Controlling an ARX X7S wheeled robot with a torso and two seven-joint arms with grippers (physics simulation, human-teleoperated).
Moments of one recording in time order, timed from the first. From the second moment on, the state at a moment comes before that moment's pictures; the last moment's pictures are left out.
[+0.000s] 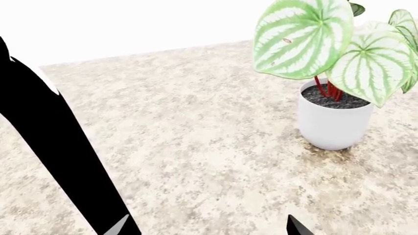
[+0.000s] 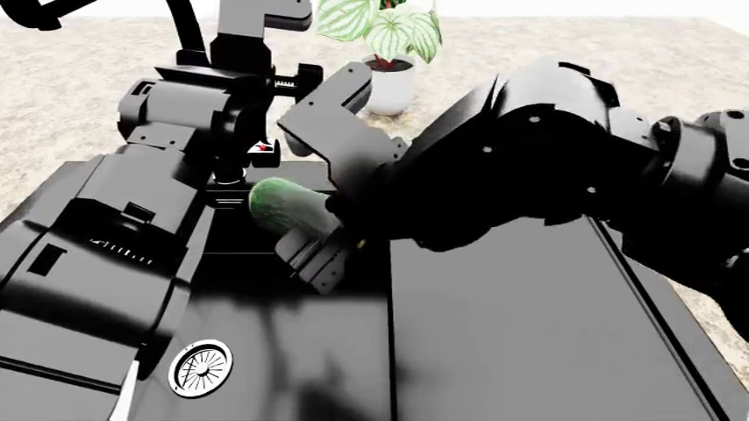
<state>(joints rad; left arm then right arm) -1.65 0.00 0.69 -1.31 -0.63 -0.54 -0.24 1.82 0.27 -1.47 0.15 1.82 0.97 0.44</state>
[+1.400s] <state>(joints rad) -1.61 -0.01 0.30 -1.31 -0.18 -0.56 -0.12 1.37 0.00 -1.56 0.42 1.17 0.89 -0.05</state>
